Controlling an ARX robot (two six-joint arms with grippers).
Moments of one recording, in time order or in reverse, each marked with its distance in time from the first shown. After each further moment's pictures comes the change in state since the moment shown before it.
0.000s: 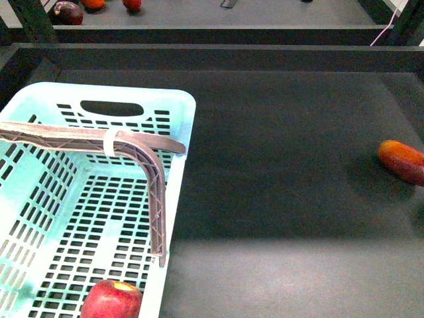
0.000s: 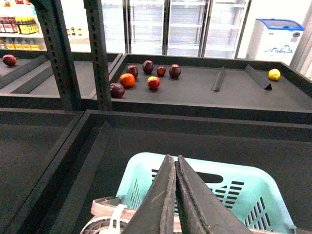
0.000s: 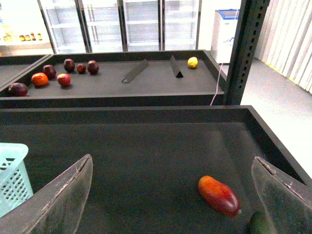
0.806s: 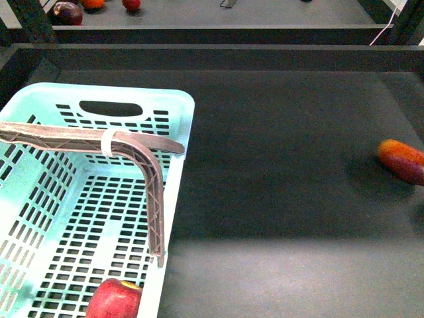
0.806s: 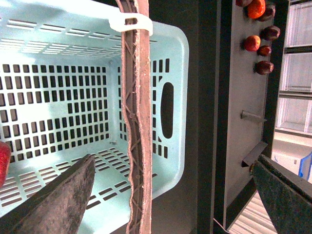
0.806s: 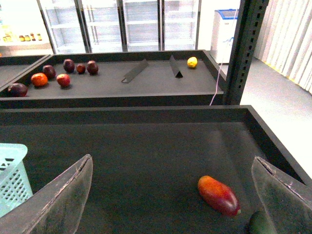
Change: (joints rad) left arm -0.287 0.461 0.526 -0.829 -0.357 -1.756; right arm 0.000 0.000 0.000 0.000 0.000 0.000
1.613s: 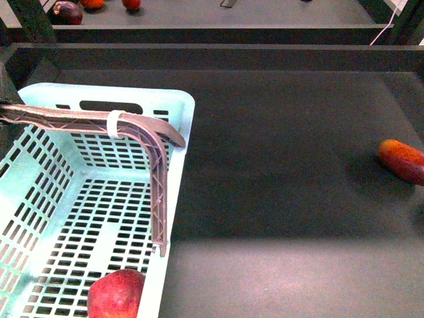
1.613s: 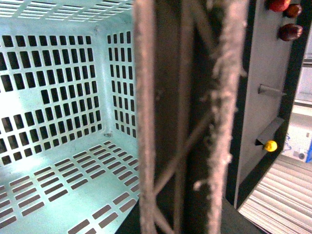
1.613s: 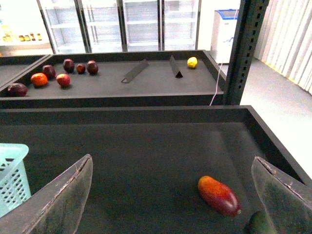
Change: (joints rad) left arm 0.146 0.443 0.010 0.455 0.254 0.124; right arm 0.000 0.000 0.000 0.000 0.000 0.000
